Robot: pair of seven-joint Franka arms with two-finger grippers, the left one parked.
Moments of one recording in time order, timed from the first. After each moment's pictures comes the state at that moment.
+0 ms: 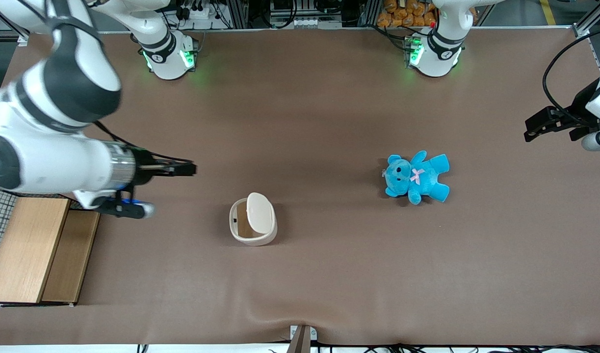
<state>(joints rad) 0.06 0.53 0.24 -1.06 0.24 1.33 0.44</state>
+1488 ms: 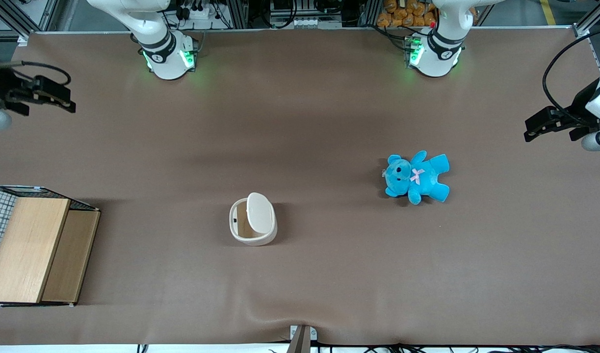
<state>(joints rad) -0.05 0.08 0.12 -1.30 0.01 1.24 0.03</state>
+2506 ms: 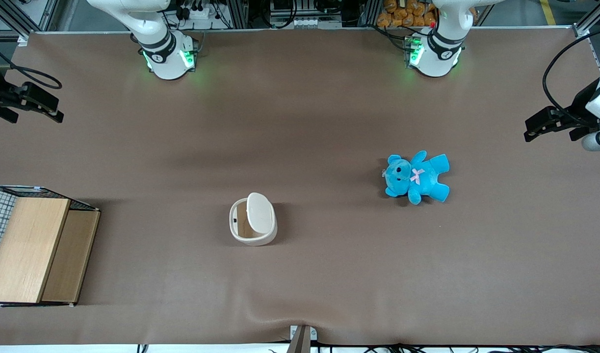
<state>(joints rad) -0.05 -0.01 0.05 -1.48 0.01 1.46 0.01</state>
